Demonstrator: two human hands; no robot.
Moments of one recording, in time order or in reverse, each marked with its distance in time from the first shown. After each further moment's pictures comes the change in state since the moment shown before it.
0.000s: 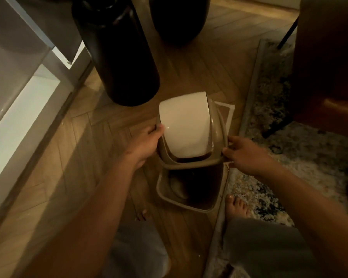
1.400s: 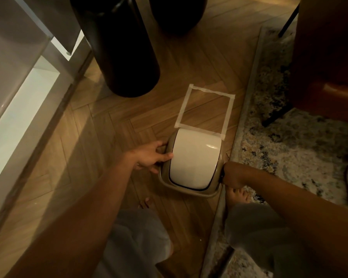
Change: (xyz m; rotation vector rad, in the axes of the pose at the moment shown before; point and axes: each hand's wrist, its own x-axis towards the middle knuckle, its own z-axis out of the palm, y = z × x) left_hand -0.012 -0.047 -0.008 0.316 -0.399 -0.199; right_hand -0.007 0.064 0.050 -0.866 -0.341 0.181
